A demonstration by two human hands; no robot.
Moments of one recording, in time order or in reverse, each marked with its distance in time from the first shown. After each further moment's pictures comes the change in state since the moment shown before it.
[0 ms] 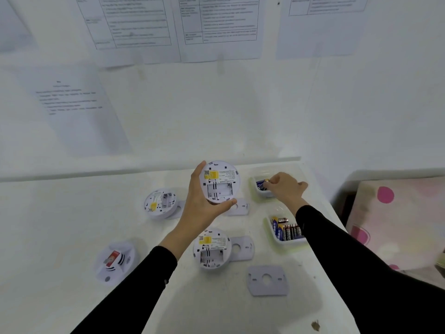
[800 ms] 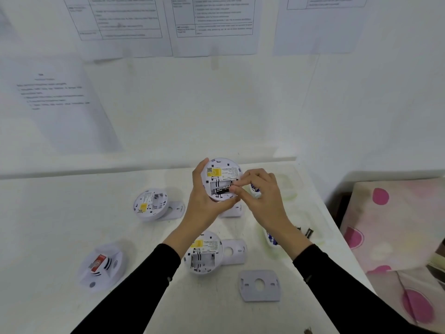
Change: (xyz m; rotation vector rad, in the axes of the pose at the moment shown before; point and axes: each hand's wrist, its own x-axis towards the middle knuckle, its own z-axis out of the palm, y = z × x) left_hand 0.015 0.003 0.029 -0.155 0.002 -0.021; right_hand -0.093 -0.040 -0.019 0.646 0.151 -0.596
